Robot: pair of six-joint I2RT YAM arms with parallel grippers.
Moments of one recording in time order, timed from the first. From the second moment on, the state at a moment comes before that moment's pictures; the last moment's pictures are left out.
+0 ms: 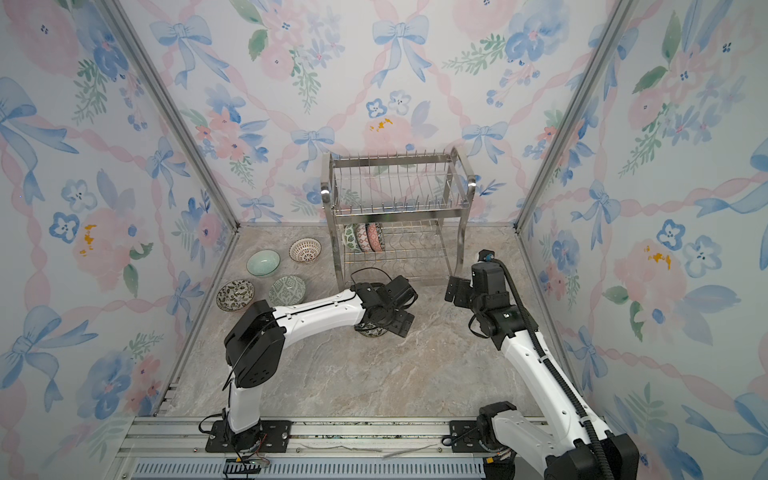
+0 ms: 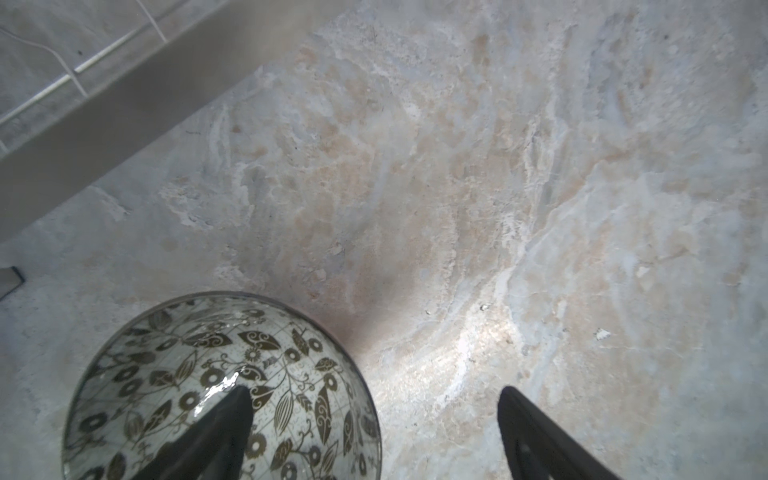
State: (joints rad) left arm -0.96 1.98 1.55 -0.73 -0.17 -0.45; right arm 0.24 1.03 0.89 -0.54 0.18 0.33
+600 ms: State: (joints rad) left arm -0.75 1.55 1.42 -0.73 -0.20 -0.39; right arm 0.34 1.04 0.93 -0.54 0.16 0.34
